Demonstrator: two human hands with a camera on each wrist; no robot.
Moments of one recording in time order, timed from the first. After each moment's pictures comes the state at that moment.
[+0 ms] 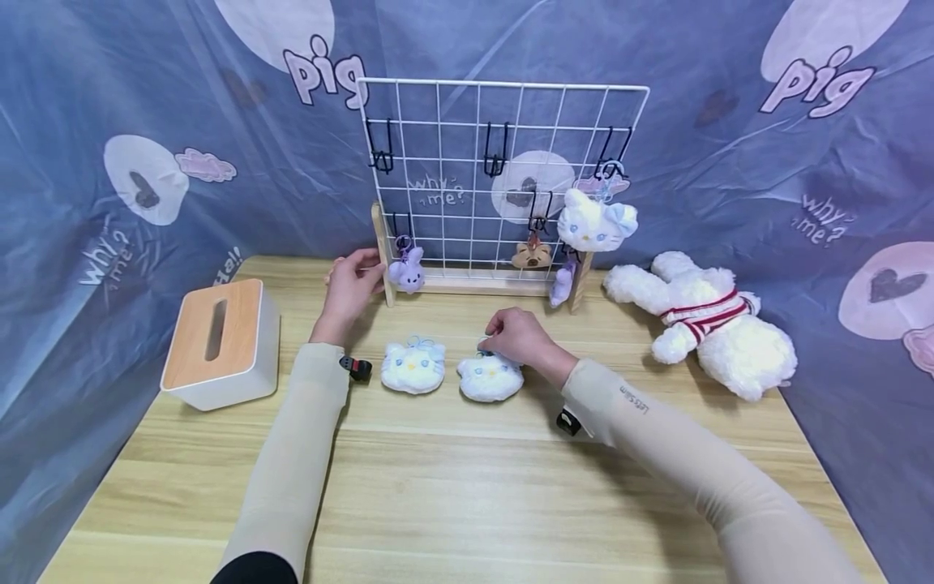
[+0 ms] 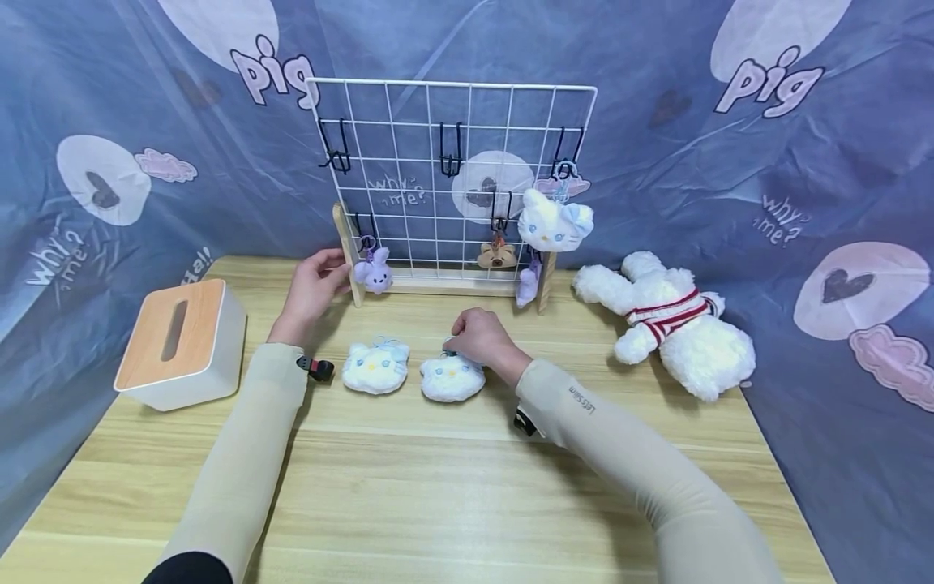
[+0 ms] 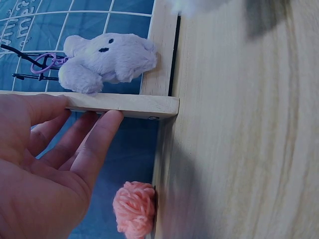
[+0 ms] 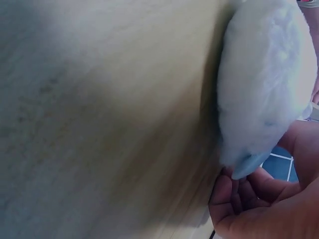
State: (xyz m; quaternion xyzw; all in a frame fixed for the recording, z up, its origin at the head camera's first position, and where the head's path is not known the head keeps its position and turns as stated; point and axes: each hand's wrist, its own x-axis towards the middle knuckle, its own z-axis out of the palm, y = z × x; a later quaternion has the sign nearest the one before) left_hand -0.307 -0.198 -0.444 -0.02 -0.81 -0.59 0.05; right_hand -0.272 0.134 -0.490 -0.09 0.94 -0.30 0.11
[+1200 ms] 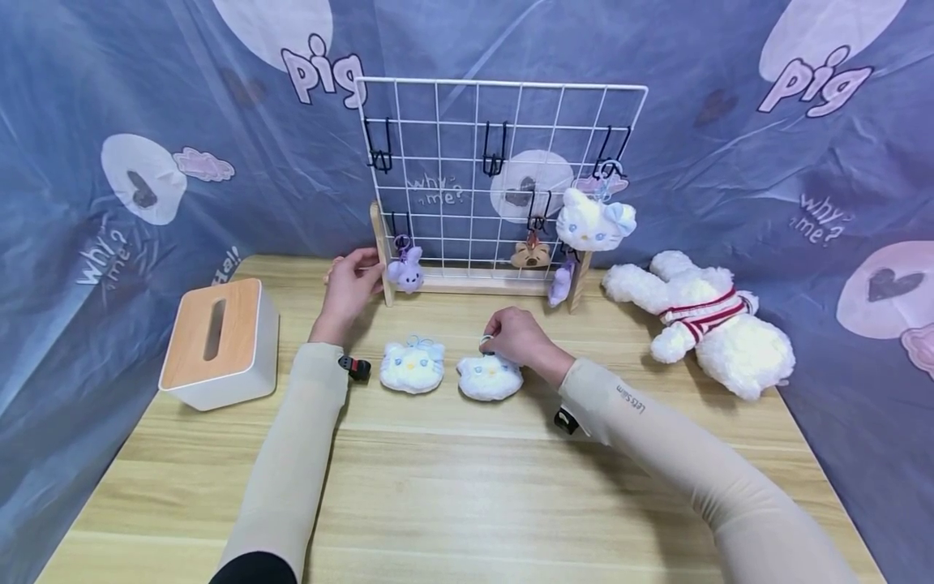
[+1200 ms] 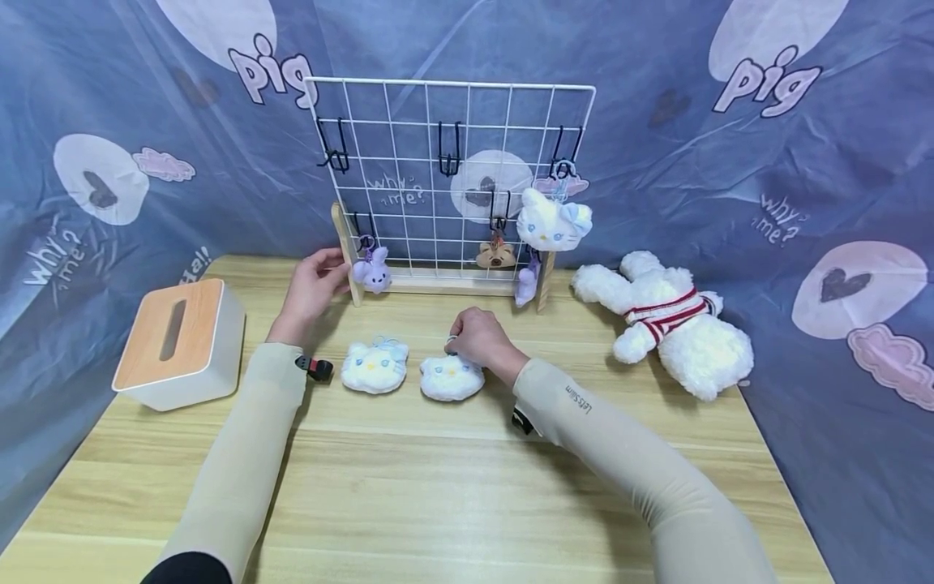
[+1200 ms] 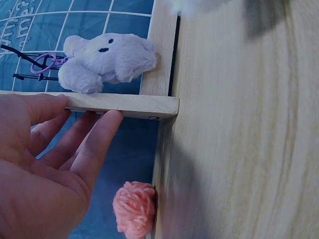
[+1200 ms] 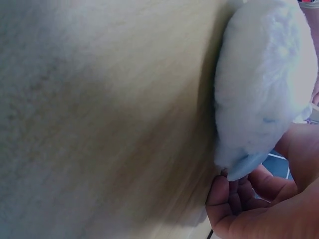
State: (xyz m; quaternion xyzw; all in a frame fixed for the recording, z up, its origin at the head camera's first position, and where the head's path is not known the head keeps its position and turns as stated) left_hand -0.308 -0.198 -0.445 -0.01 -0.81 -0.58 0.05; right_hand -0.253 0.128 -0.467 -0.11 0.94 -0.29 0.11
